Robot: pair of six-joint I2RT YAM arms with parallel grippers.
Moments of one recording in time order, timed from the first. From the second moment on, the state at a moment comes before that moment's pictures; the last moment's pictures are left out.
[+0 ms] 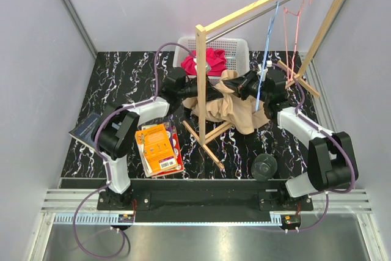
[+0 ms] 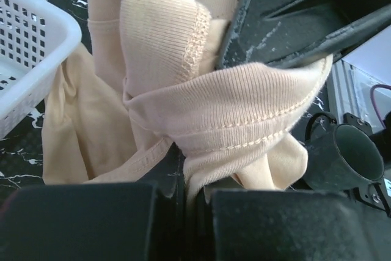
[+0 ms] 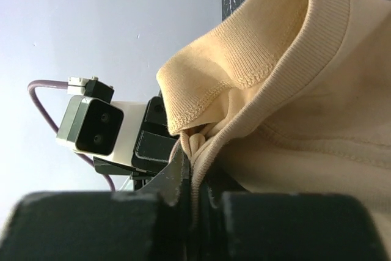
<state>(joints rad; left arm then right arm) -0.54 1.89 1.20 0.56 0.80 -0.26 0.26 1.48 0.91 0.39 -0.56 1.33</state>
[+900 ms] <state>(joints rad) -0.32 1.75 1.47 0.20 0.58 -0.40 0.01 1.24 0.58 0.34 -0.67 1.24</state>
